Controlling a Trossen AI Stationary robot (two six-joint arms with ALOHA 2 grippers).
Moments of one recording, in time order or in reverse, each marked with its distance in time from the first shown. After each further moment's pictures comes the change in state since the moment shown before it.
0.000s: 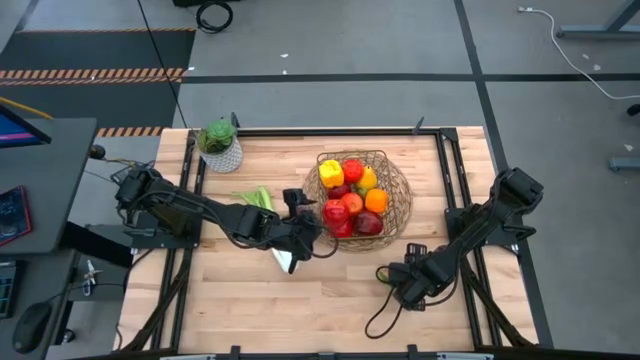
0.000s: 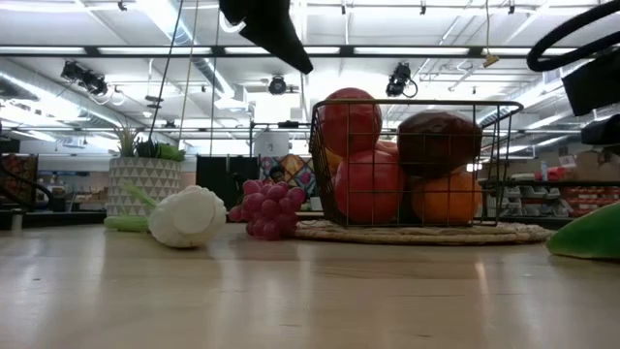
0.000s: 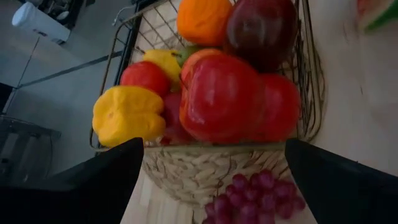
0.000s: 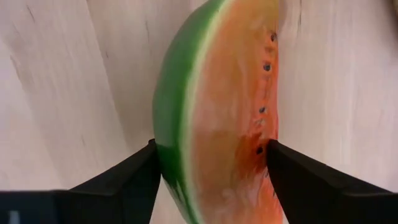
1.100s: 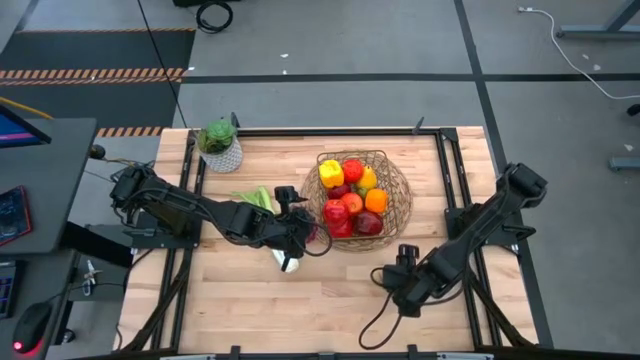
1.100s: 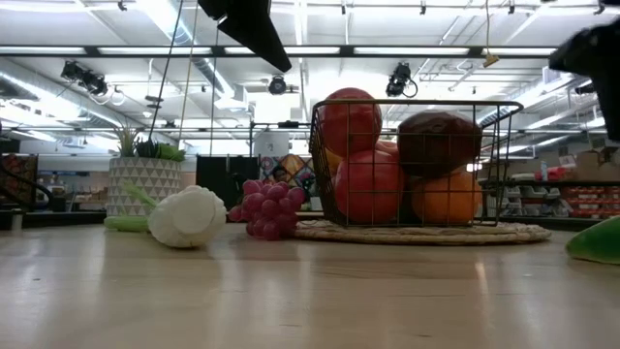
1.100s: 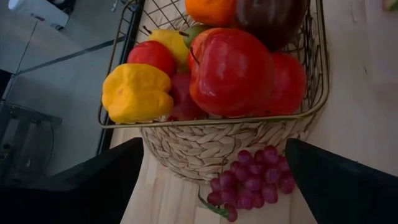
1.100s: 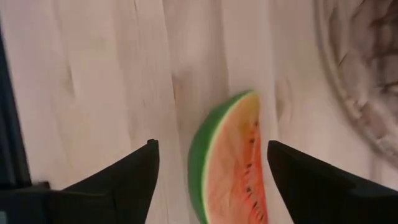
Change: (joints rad) left arm -0.006 -0.042 0.002 -0.118 -0.003 -0.061; right arm -0.002 -0.055 0.203 -0.078 0.113 -0.065
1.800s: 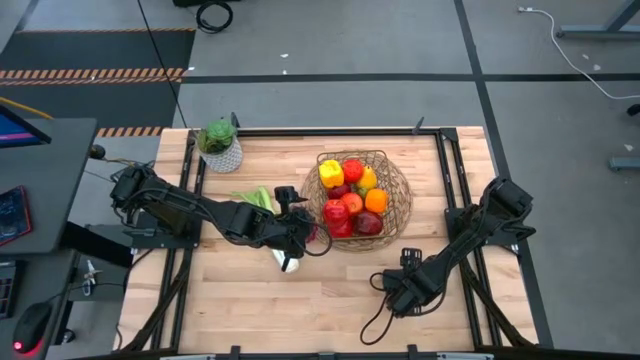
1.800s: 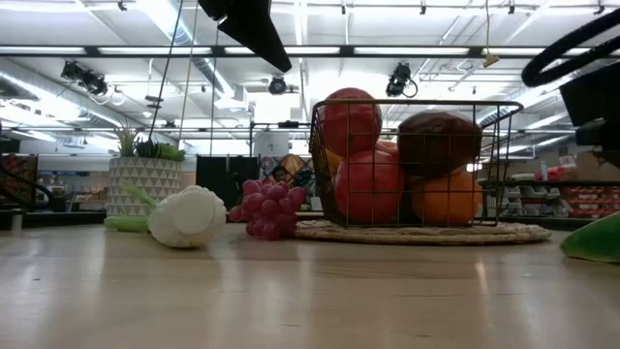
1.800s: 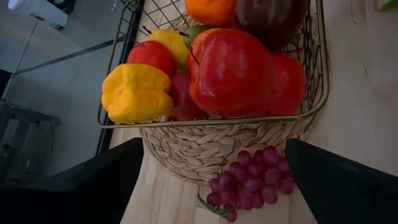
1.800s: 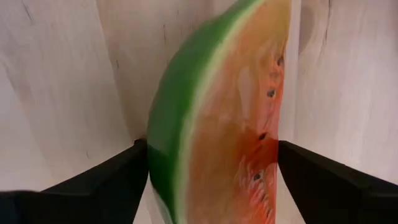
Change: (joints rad) left arm 0.000 0.001 -0.001 0.003 0.001 -0.001; right arm -0.002 0.184 -0.088 0.005 -0.106 0.022
